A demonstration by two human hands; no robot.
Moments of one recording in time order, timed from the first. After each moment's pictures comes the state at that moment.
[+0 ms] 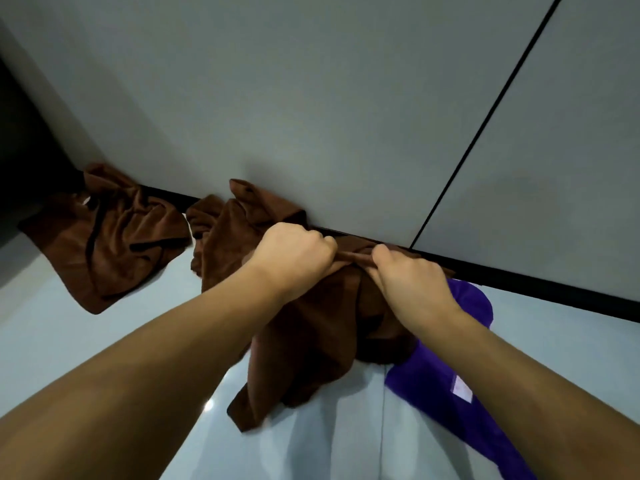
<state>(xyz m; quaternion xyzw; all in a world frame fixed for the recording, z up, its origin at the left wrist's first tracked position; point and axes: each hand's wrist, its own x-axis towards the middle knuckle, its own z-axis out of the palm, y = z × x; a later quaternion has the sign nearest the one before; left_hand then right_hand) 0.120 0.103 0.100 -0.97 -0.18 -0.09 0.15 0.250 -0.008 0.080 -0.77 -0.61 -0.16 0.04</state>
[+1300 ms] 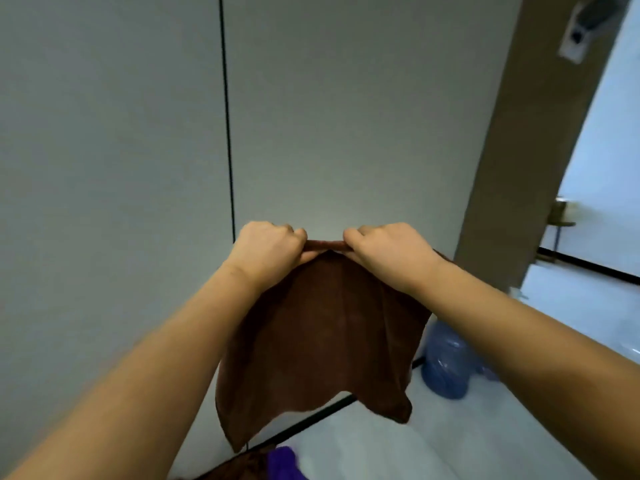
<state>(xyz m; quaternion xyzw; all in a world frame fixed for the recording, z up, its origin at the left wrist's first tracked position) 0.059 -0.136 1.008 -0.92 0.08 -0.34 0.19 0.114 -0.319 1.016 -0.81 -0.45 -0.35 -0.10</state>
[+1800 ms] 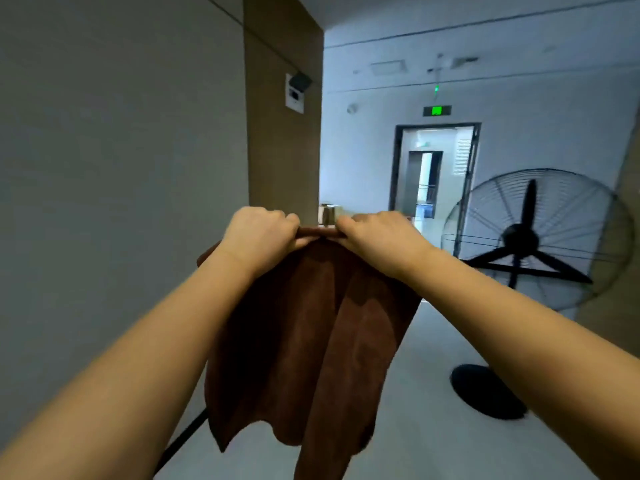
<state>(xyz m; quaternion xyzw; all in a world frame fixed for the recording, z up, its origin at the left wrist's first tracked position) -0.038 -0.494 1.077 -0.83 0.33 -0.43 0.15 -0.103 -0.671 1.079 -0.90 -0.13 -0.34 -0.26</state>
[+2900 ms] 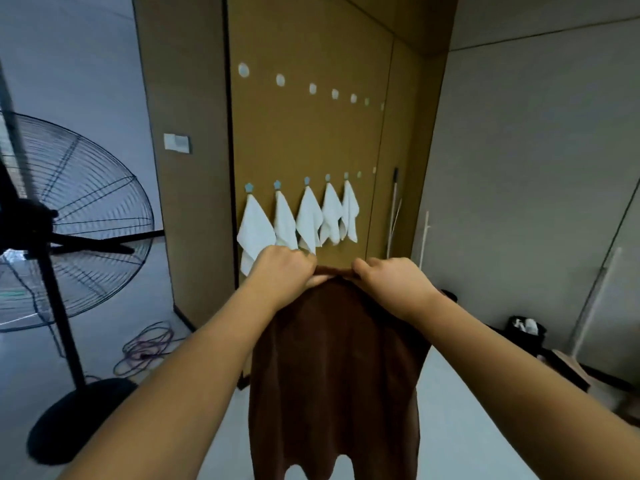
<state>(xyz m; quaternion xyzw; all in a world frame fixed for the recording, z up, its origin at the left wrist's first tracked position) -0.442 -1.321 0.987 -0.48 0.79 -0.38 -0.09 -0.629 -1.303 0.992 -0.83 0.47 -0.03 -0.30</state>
